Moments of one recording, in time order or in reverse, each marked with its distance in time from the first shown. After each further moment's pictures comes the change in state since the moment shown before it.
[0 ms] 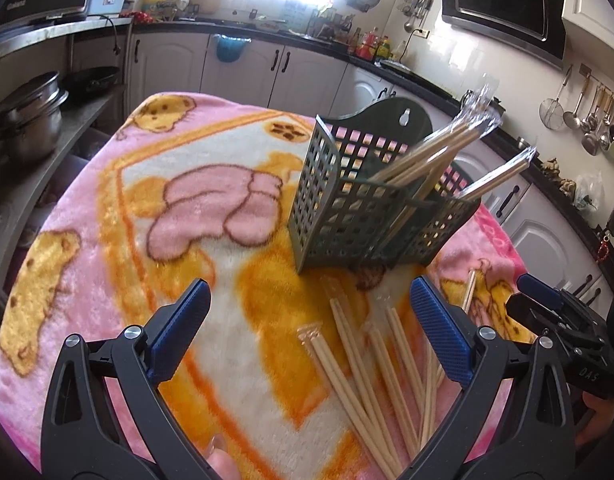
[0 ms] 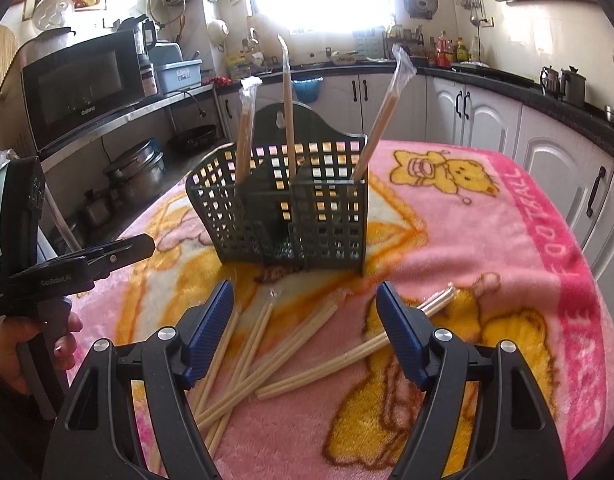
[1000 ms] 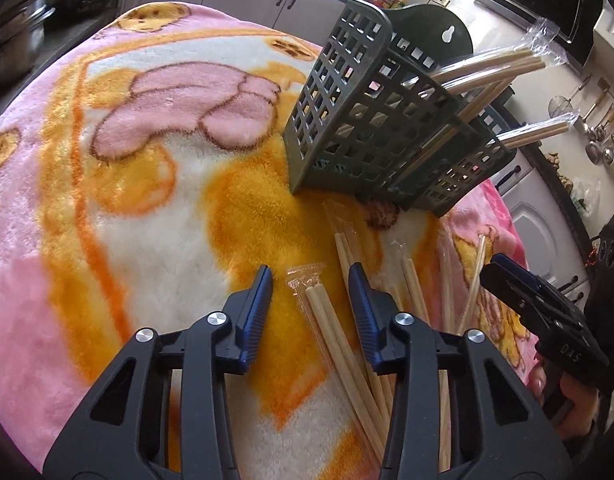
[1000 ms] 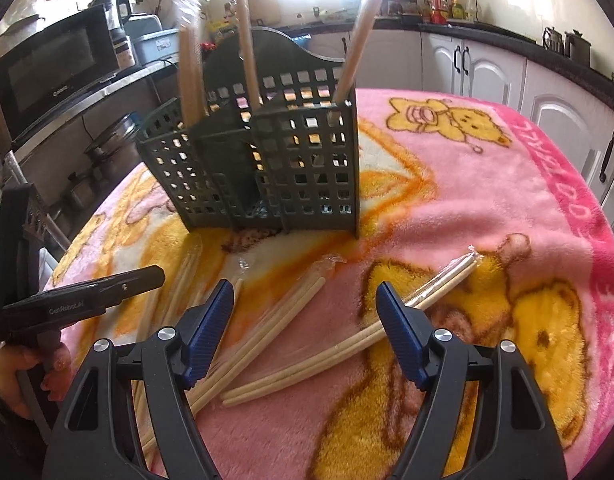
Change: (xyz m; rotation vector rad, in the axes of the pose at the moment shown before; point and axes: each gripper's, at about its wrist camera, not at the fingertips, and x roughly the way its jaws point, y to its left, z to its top) left arm 0.065 0.012 -0.033 -0.118 0.201 -0.087; right arm 0.058 -0.017 -0.011 0.052 0.147 -0.011
